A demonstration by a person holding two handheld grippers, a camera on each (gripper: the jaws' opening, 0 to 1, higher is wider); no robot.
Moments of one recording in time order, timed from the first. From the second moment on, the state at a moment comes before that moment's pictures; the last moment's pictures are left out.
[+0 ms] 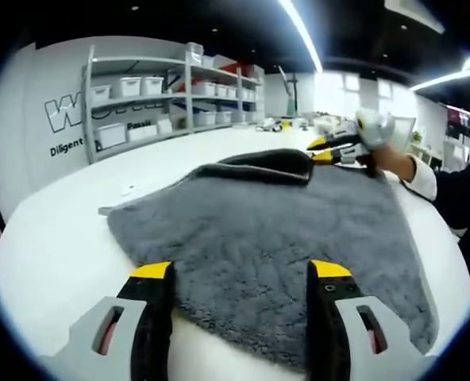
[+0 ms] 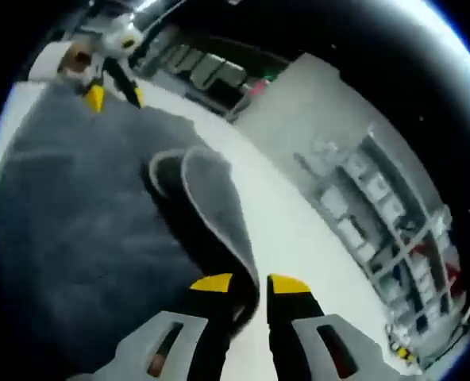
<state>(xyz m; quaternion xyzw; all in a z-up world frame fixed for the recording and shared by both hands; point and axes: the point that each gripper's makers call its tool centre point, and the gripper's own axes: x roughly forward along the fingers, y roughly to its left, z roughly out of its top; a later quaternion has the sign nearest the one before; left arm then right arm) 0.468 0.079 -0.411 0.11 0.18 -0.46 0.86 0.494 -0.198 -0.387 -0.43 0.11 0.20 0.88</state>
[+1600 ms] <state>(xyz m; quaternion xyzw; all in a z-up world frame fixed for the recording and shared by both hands) 0.506 0.087 -0.410 0.10 0.18 -0.46 0.86 0.534 -0.157 -0.349 -0.35 0.08 0.25 0.90</state>
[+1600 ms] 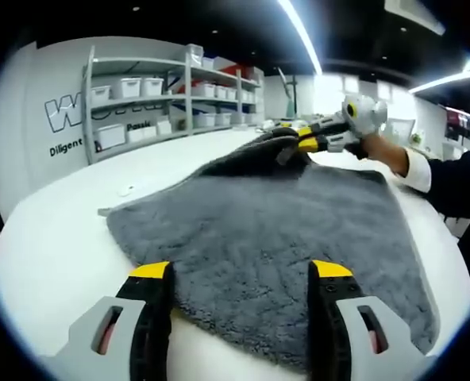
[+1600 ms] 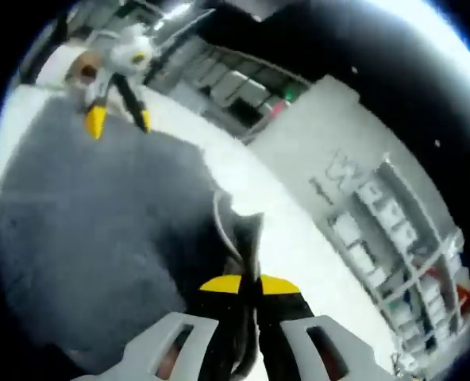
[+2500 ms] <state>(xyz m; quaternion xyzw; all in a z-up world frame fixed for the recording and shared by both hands) 0.504 0.072 -0.411 0.10 0.17 -0.47 0.86 0.596 -0.233 -0.397 -0.18 0.18 0.19 0.95</state>
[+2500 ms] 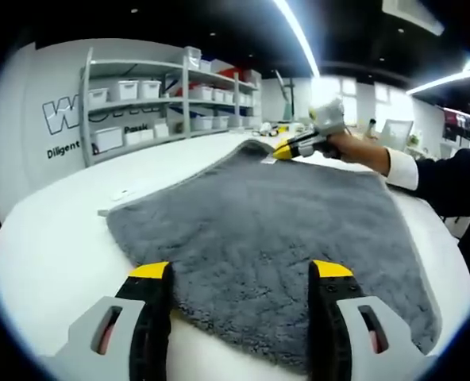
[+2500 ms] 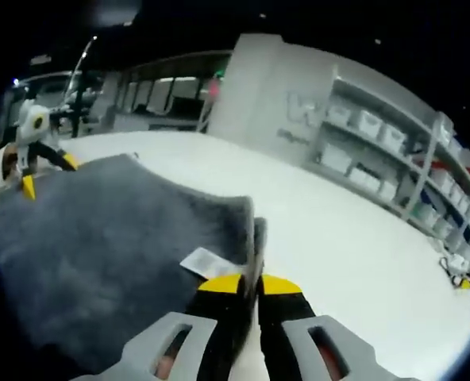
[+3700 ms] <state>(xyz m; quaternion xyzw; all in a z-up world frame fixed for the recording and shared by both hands) 0.503 0.052 -0.410 0.10 0.17 -0.46 0.87 0.563 -0.239 -0.406 -0.02 0.21 0.26 0.94</state>
